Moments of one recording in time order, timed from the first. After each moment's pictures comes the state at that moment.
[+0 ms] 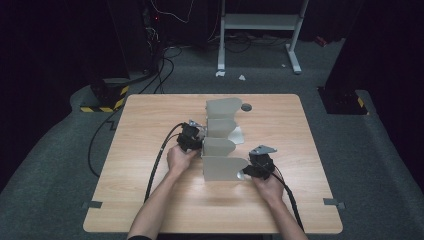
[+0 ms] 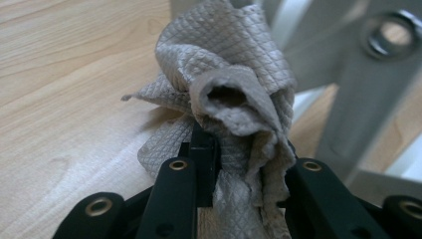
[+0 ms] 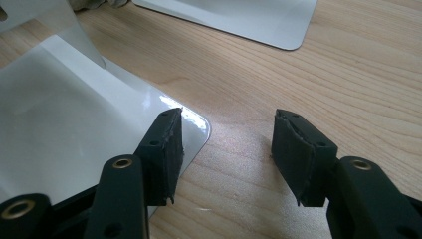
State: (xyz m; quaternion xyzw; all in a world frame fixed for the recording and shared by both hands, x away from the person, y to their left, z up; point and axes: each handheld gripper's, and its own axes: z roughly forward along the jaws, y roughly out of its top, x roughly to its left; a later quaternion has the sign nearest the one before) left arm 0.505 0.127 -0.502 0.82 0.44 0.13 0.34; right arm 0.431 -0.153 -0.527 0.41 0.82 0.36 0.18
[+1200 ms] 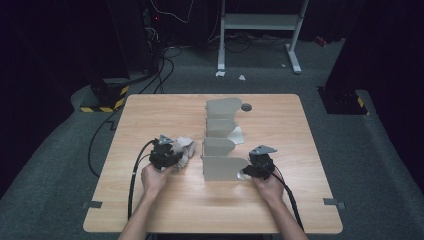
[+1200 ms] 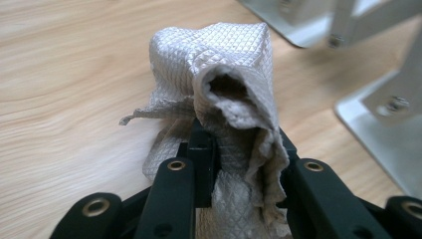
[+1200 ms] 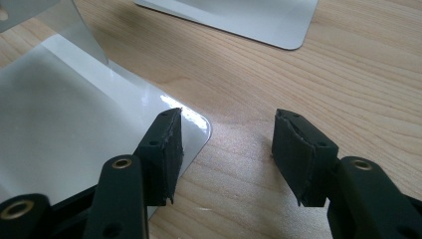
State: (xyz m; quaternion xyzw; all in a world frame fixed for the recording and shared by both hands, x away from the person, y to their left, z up) left arm 0.431 0.208 -0.496 0.78 0.49 0.16 0.35; right arm 0.431 -0.153 -0.527 0.41 0.82 0.36 0.18
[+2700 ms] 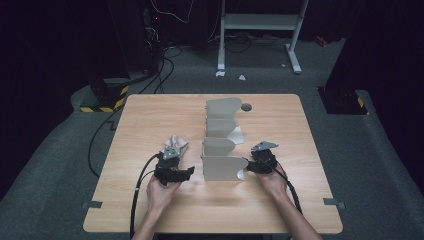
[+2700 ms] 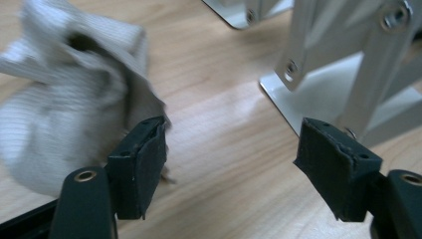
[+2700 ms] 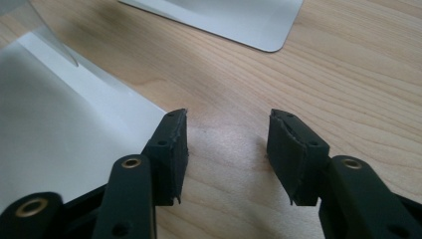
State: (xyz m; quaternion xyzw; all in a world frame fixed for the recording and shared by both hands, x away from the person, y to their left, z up) left arm 0.377 0.170 -0.496 0.77 0.49 0.15 0.37; right arm 0.445 -0.162 -0.523 0.41 0.83 0.35 0.18
